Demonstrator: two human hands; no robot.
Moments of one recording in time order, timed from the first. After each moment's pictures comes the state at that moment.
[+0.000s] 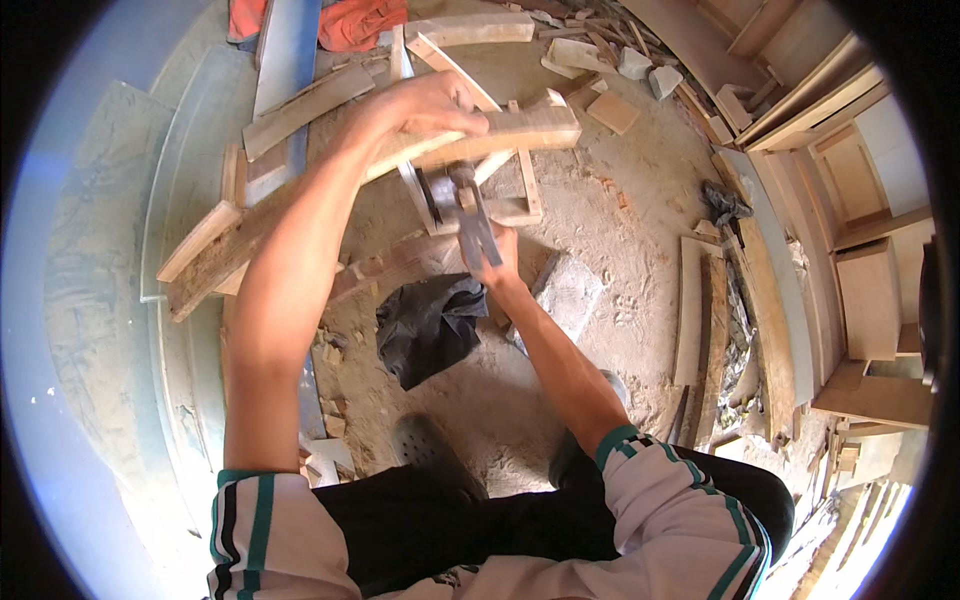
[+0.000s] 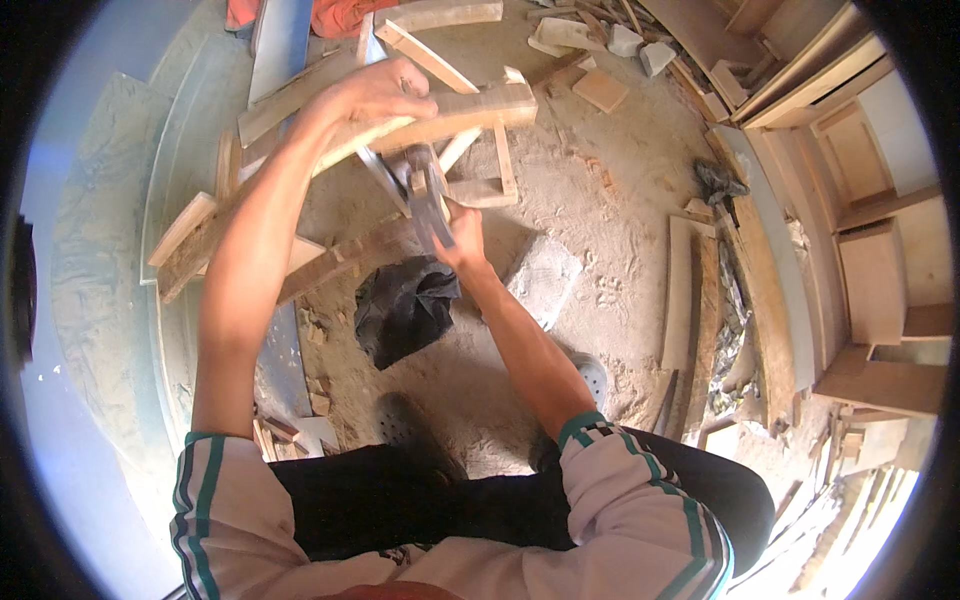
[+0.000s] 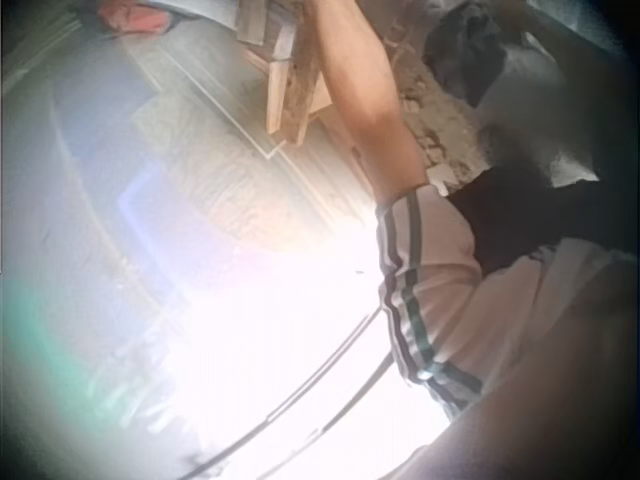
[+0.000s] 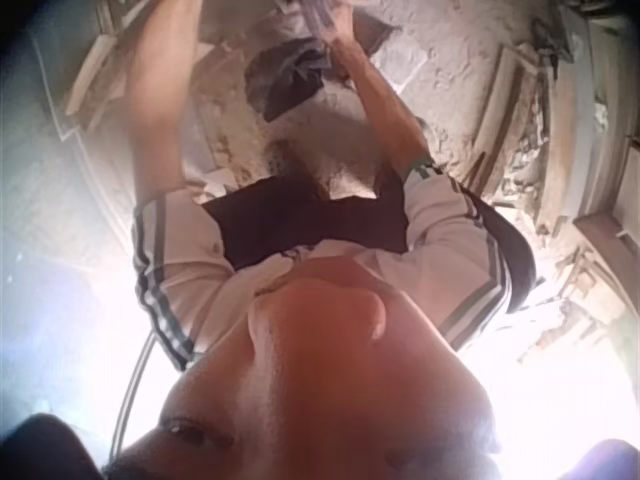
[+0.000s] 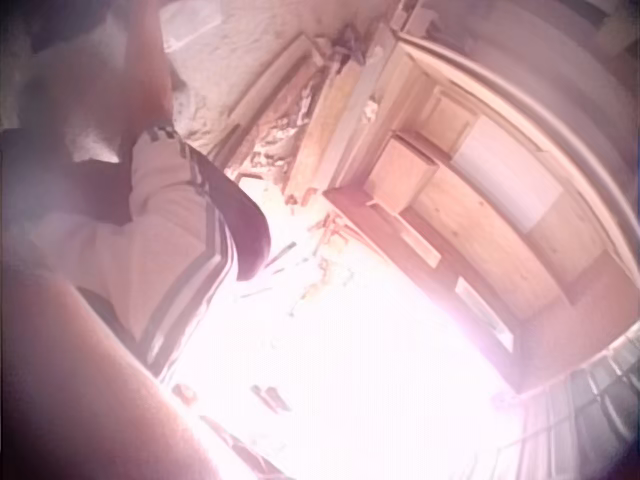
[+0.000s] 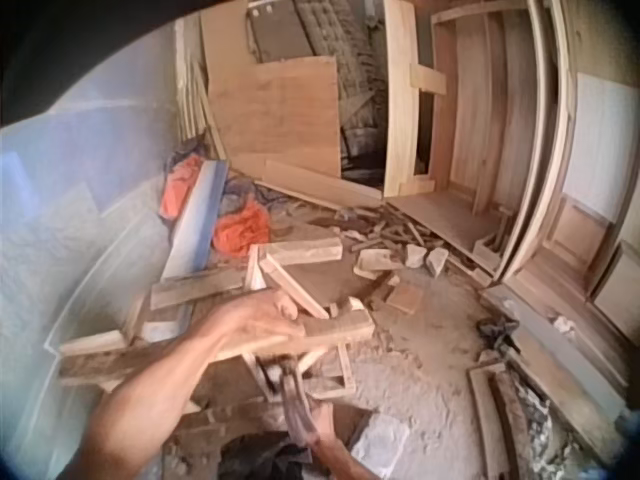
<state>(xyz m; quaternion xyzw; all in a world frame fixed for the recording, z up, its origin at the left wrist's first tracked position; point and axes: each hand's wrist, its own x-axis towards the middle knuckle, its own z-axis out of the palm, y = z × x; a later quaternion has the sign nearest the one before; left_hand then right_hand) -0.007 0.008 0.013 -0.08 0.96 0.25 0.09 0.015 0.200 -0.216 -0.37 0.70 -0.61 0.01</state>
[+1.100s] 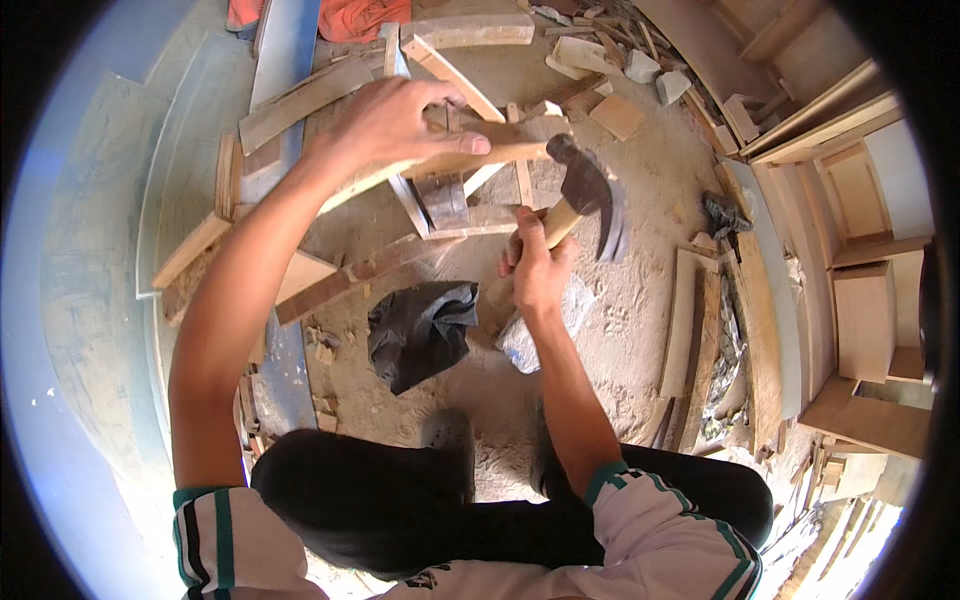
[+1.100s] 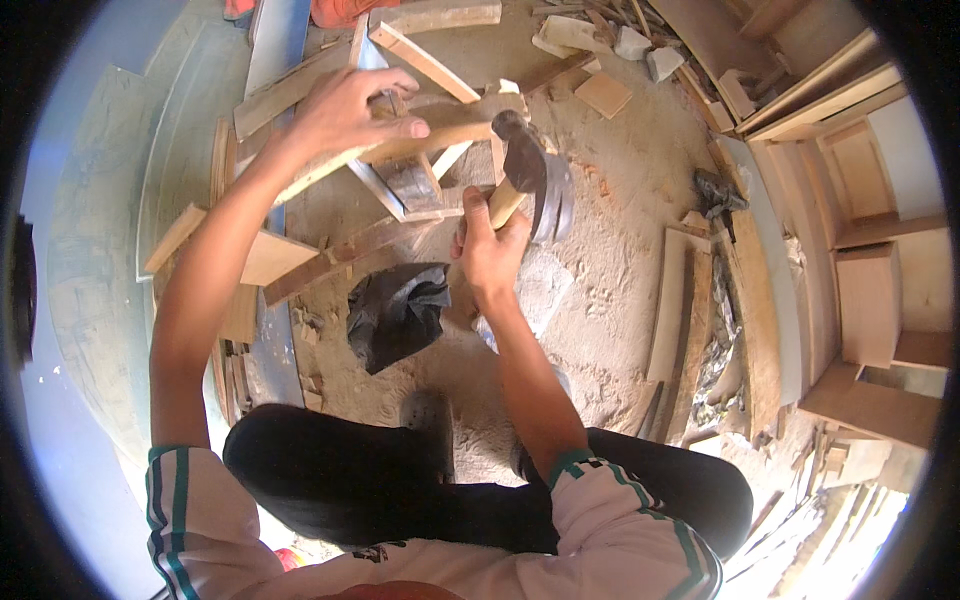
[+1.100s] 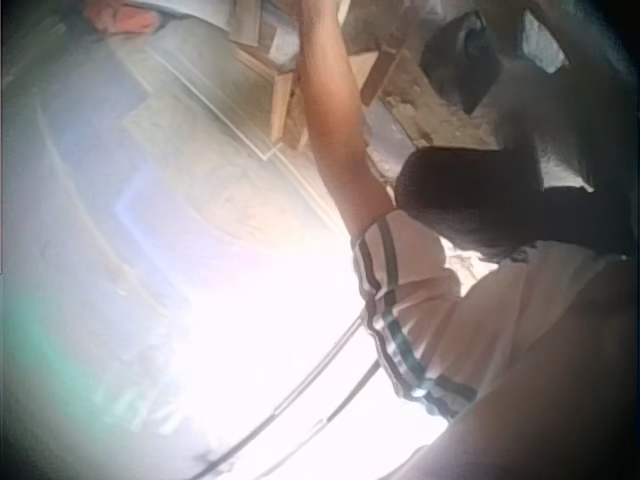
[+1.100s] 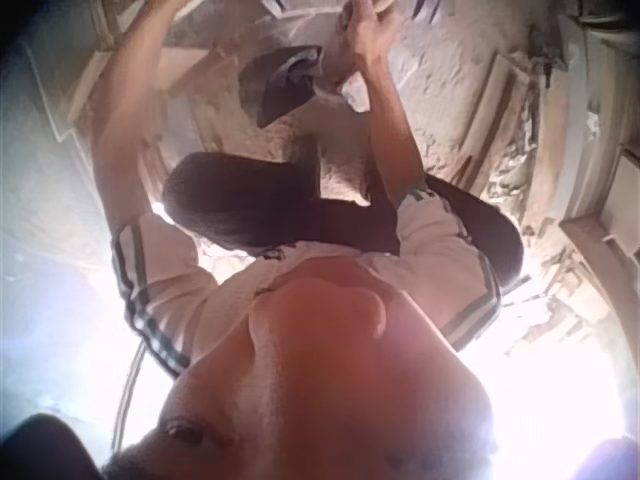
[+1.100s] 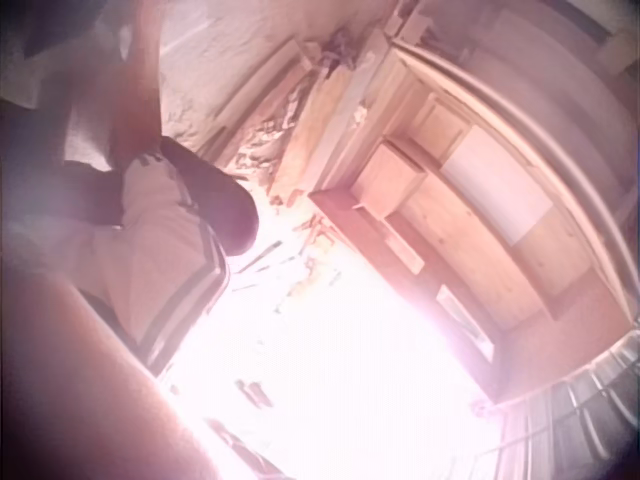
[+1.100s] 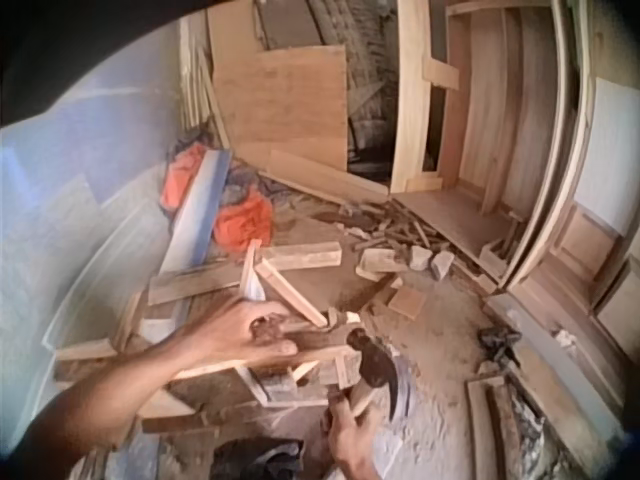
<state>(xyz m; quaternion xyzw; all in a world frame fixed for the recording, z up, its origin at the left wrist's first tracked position) 0.028 0.010 0.019 -0.02 0.98 0.13 -0.12 0.016 0.244 -0.075 -0.07 0.55 -0.80 0.20</state>
